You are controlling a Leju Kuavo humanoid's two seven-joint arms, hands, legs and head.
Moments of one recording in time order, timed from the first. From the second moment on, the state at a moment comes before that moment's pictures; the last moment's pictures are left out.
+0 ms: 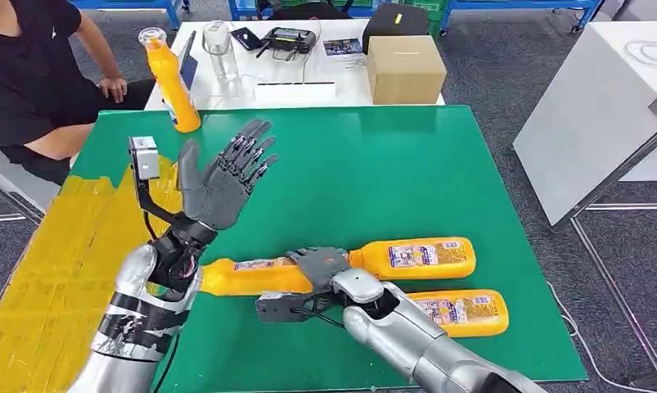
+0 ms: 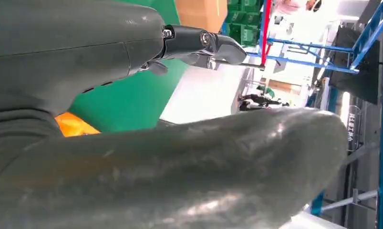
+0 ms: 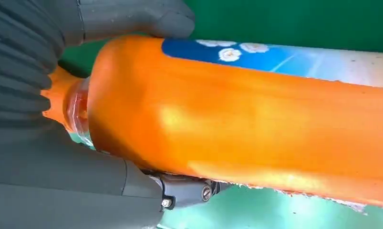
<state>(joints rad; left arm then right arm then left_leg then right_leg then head) -0.42 -0.16 -0.23 -1.41 0.49 -0.36 0.00 -0.54 0.07 0.96 -0.90 0.83 0.21 0.22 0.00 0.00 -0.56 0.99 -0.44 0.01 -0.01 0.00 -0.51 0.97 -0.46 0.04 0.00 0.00</state>
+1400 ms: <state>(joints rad) -0.53 -0.13 0.09 -1.40 0.04 0.19 -0.29 -0.53 0.13 0.93 -0.85 0.76 0.10 0.23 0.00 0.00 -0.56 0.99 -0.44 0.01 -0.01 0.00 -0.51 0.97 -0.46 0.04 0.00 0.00</state>
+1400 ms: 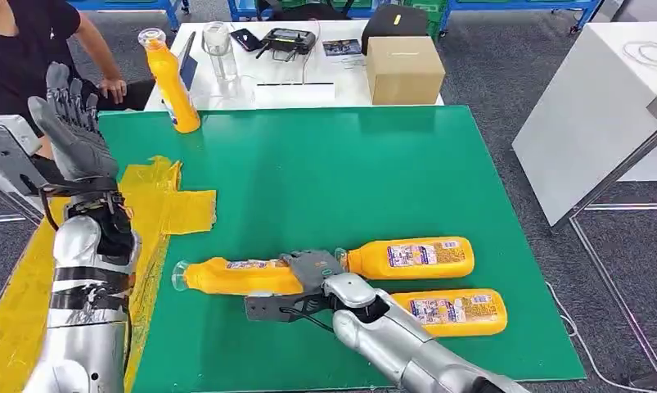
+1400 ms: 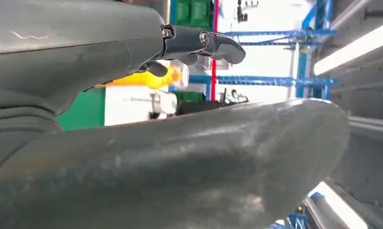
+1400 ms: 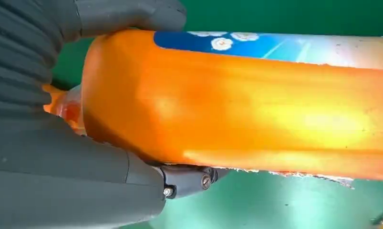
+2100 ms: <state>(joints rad) -0.53 -0.11 0.16 -1.36 0.02 0.17 -0.29 -0.49 0.14 0.85 -0.88 0.66 0.04 0.23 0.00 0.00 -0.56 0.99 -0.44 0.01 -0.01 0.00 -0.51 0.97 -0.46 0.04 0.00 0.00</state>
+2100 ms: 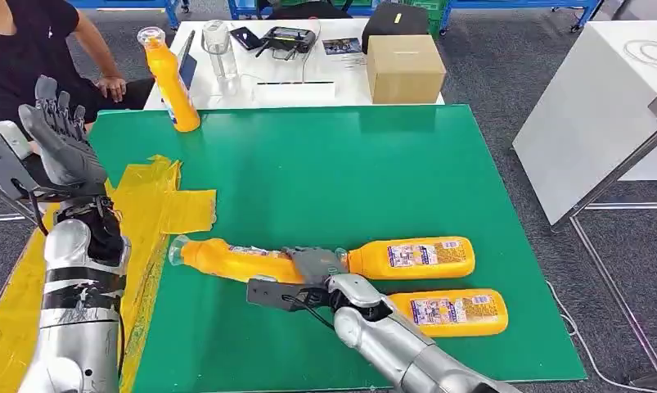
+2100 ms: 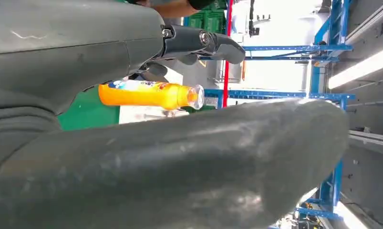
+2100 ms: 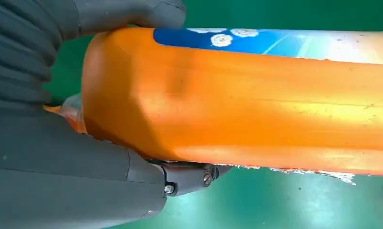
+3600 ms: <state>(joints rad) -0.49 -0.12 0.13 -1.34 0.17 -0.01 -0.11 -0.41 0.06 0.60 -1.25 0.54 -0.06 0.25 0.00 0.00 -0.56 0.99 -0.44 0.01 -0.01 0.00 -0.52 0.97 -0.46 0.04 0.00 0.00</state>
